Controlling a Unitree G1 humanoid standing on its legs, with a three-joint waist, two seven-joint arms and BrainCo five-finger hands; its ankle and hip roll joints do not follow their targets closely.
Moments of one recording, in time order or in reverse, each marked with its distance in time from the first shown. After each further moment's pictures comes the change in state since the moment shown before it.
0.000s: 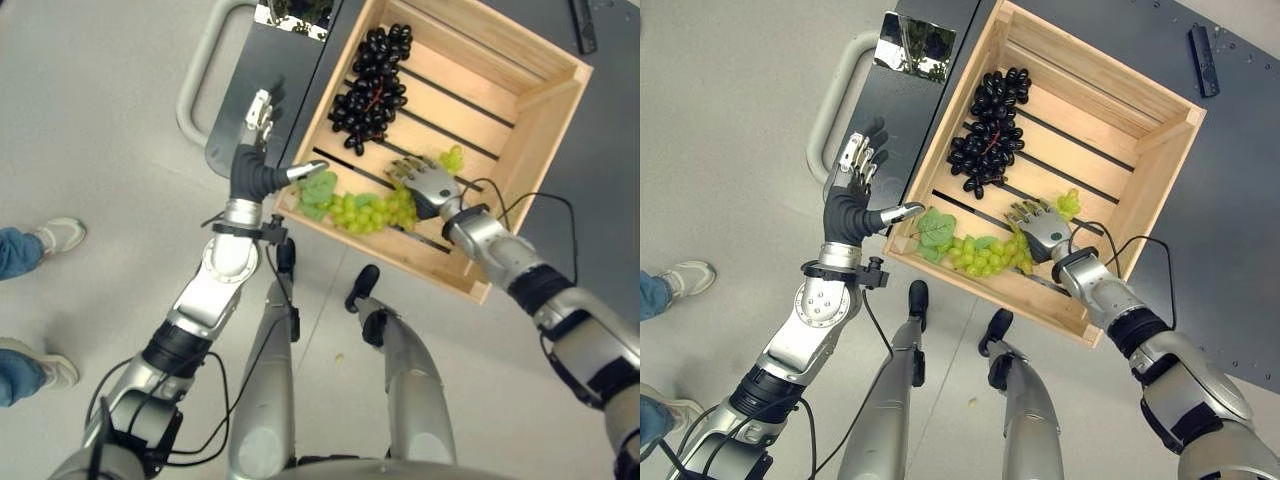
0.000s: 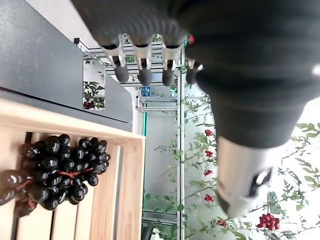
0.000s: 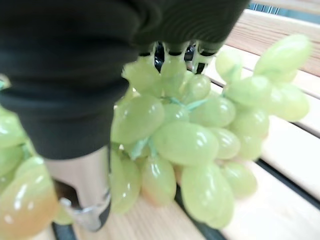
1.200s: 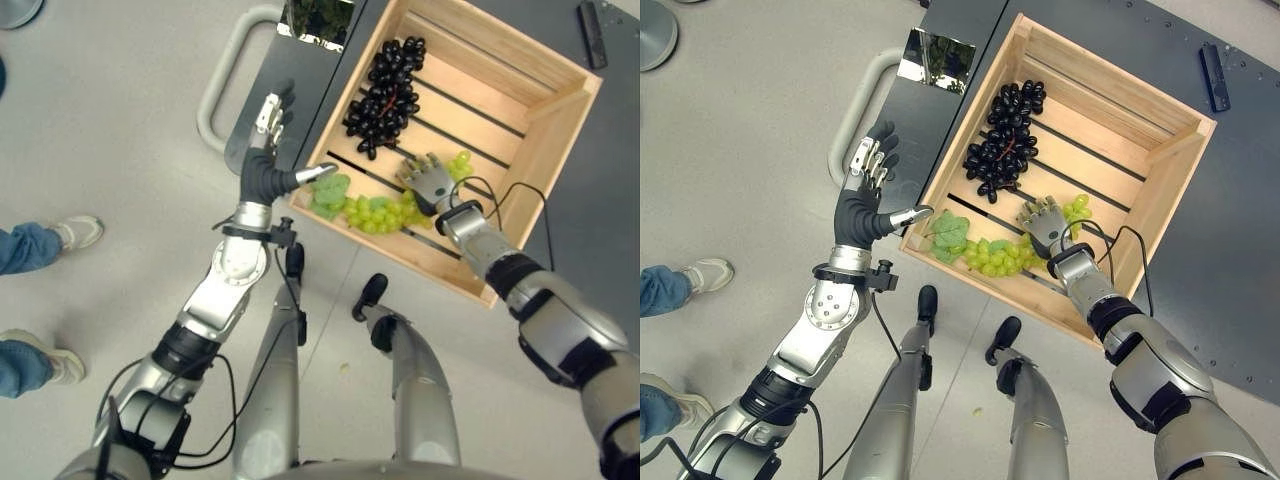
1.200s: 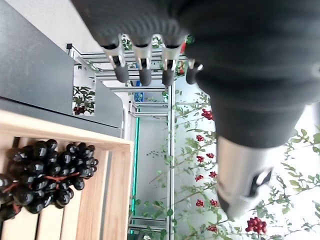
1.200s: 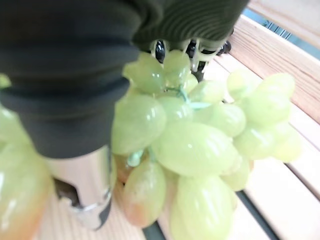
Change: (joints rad) left arm -0.001 -0.040 -0.022 -0.004 -0.001 0.003 -0.002; right arm -0.101 0.115 0.108 0.291 -0.194 0.144 0.009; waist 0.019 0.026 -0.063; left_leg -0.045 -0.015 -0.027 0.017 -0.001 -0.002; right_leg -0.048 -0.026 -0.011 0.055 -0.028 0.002
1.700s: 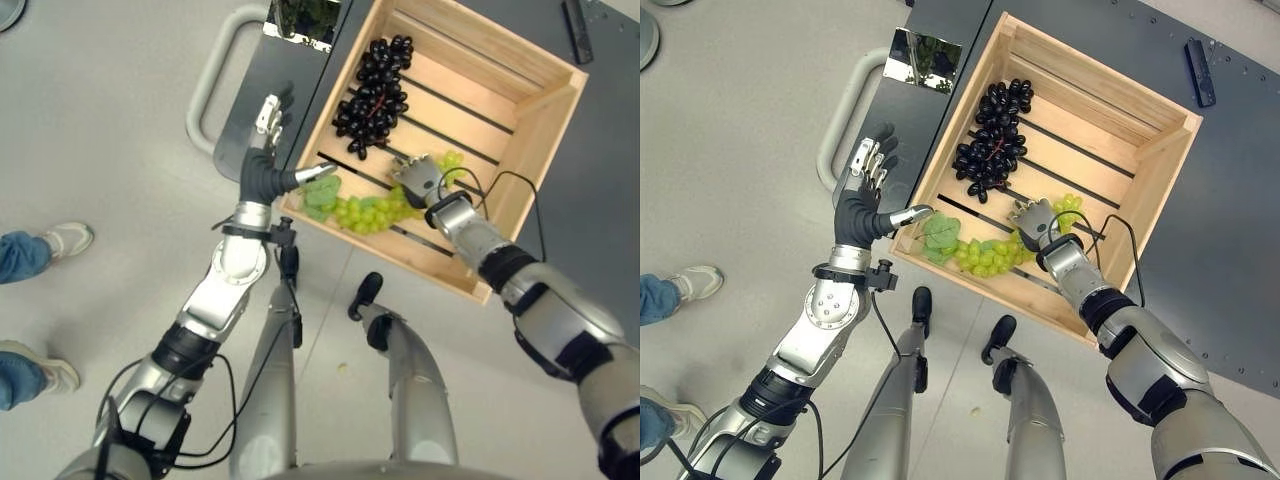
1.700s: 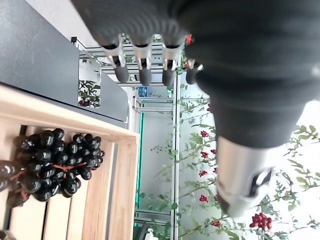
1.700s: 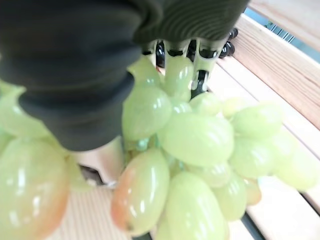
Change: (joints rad) left arm 0.002 0.000 0.011 0.000 0.001 0.026 0.001; right arm -0.041 0.000 0.026 -0.082 0.000 -0.002 0.066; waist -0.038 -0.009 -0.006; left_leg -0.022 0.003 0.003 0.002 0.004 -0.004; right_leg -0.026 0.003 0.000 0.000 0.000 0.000
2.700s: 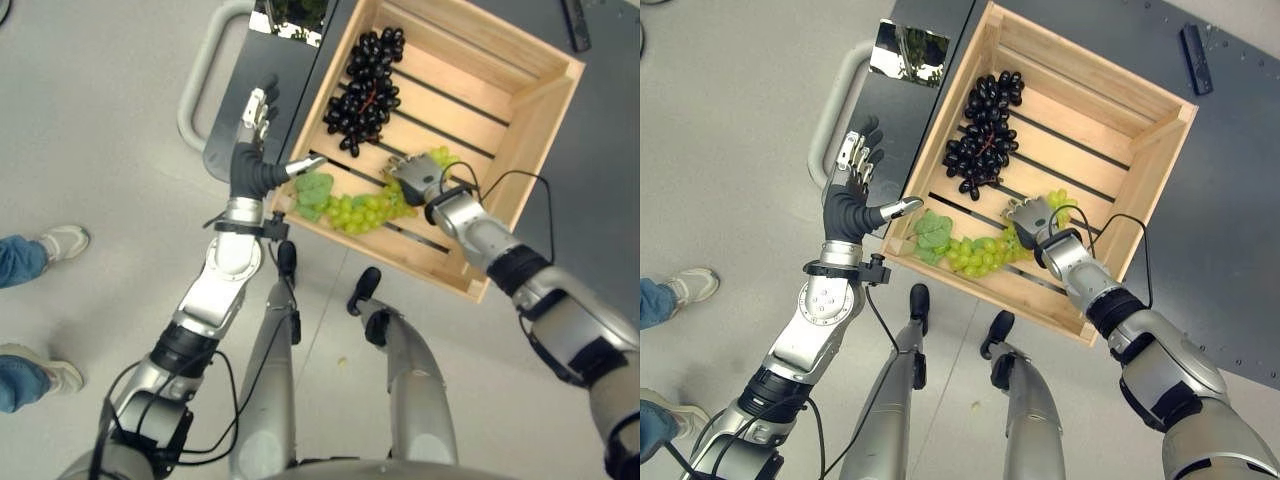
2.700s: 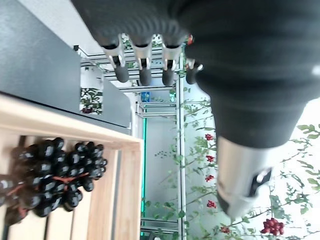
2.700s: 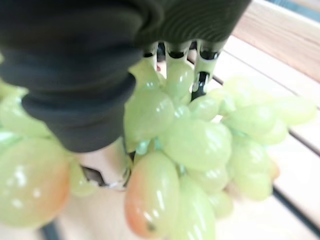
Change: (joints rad) left arm 0.001 -0.012 0.051 0.001 0.038 0.018 0.007; right arm 0.100 -0.069 -0.079 -0.186 0.175 -0.068 0.132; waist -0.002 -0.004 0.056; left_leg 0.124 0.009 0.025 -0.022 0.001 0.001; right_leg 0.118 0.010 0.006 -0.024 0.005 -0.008
